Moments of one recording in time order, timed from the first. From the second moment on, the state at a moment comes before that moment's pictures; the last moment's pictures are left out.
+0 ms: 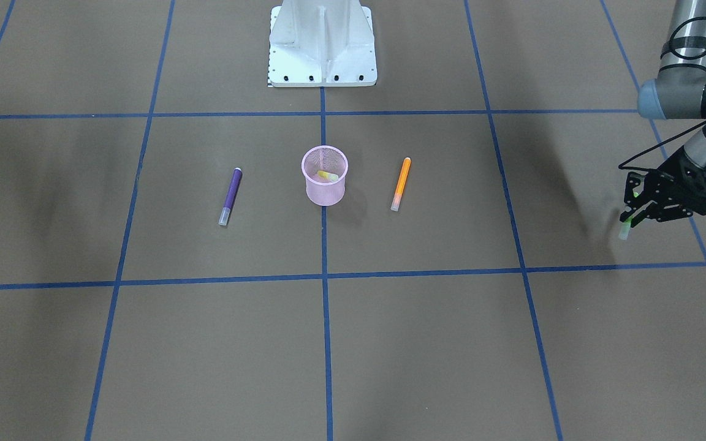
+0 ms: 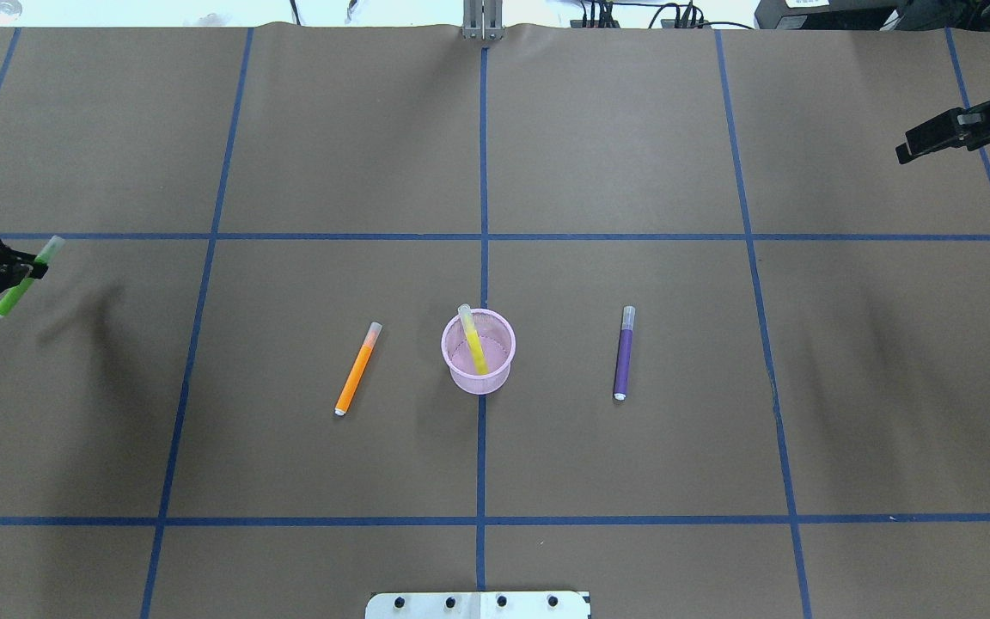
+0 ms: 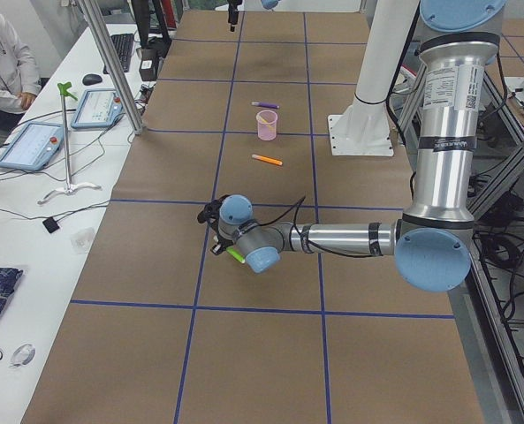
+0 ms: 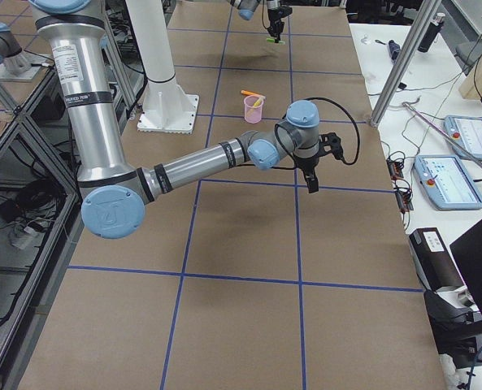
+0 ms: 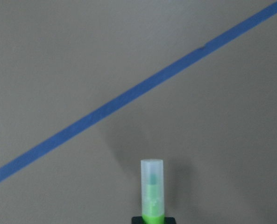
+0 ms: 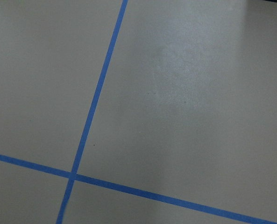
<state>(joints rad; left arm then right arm) -1.07 -1.60 -1.44 -2.62 -2.23 -0.25 1.23 -1.39 1.75 -1.30 2.22 0.45</state>
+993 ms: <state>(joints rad) -0.76 -1.93 -1.52 -3.09 -2.01 -0.63 1.23 -1.39 1.75 -1.29 2.22 0.45</state>
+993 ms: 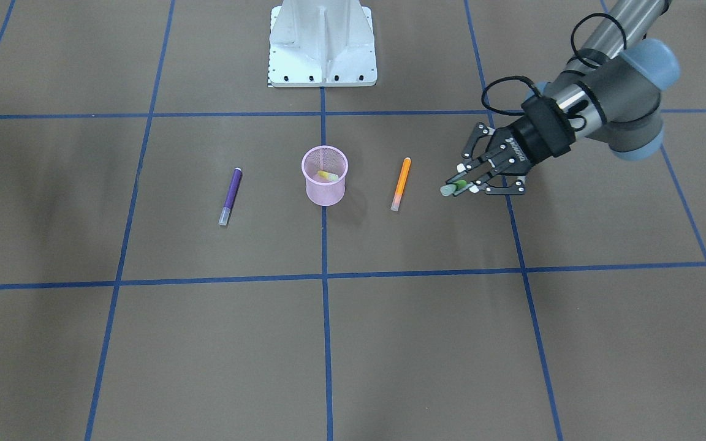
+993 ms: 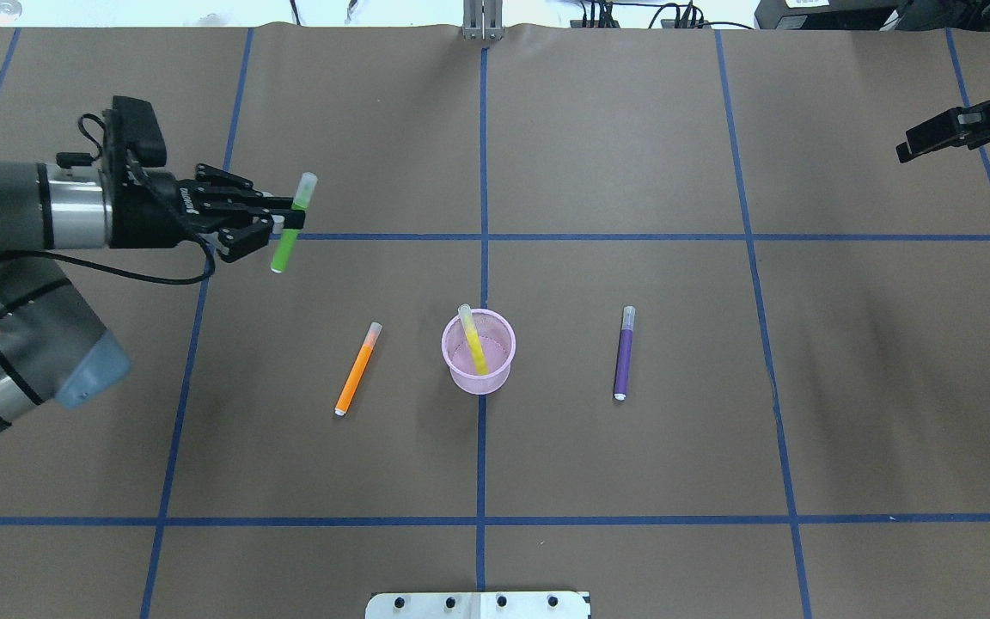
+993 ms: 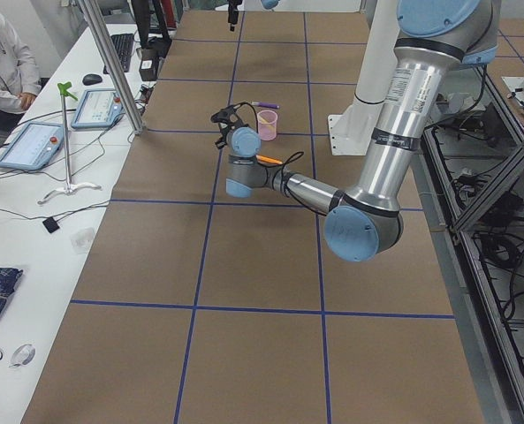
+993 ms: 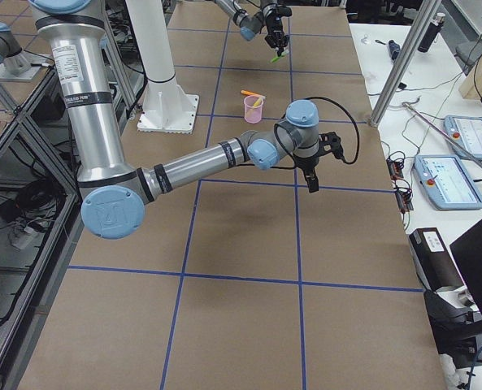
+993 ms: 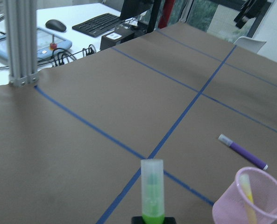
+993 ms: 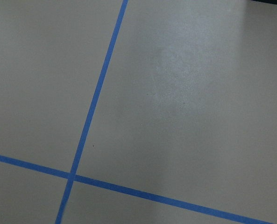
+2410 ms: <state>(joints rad) -0.43 -2.12 -1.44 -3.11 -1.67 -0.63 1.23 -1.39 1.75 -1.29 2.21 0.45</state>
